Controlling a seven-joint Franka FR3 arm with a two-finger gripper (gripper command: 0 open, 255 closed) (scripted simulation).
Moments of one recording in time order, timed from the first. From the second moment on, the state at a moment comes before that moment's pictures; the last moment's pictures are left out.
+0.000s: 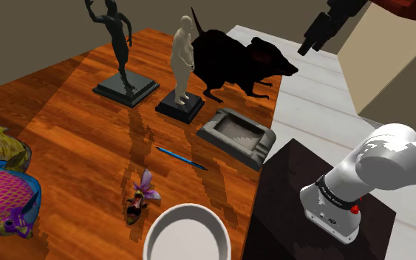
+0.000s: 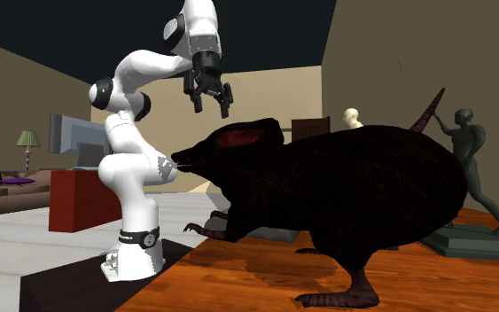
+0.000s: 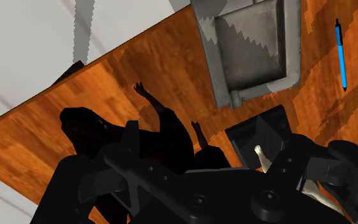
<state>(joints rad) -0.02 -0.83 0.04 -2.30 0.04 1.63 0.04</state>
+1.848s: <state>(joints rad) 0.15 -0.22 0.42 -2.26 0.09 2.17 0.21</state>
